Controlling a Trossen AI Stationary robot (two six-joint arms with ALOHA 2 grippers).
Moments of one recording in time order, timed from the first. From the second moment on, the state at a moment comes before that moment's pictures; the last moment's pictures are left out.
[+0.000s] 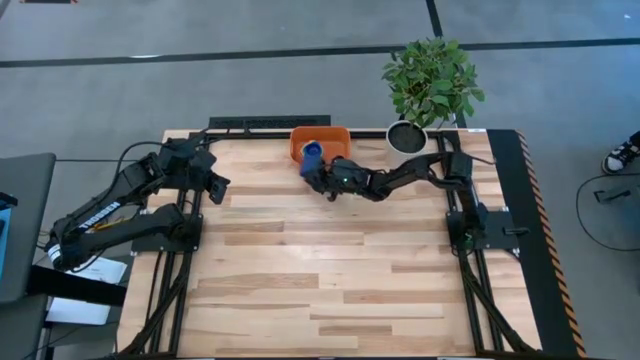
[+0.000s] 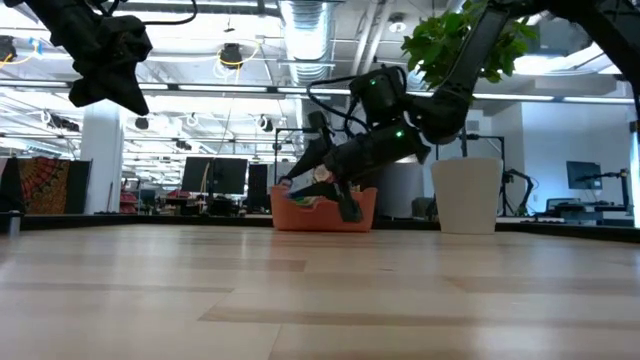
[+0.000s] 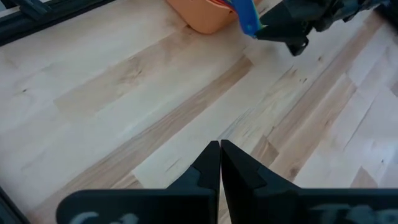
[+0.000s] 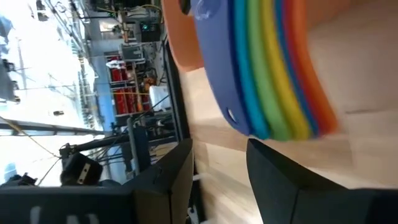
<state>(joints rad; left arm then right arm) 0.66 0.57 0.71 -0.83 0.11 -0.34 -0.28 2.08 1.01 0.79 0.07 1.67</state>
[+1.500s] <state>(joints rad) 0.65 0.56 0.72 -0.21 0.20 -0.36 0.21 1.05 0.91 0.04 0.32 0.00</state>
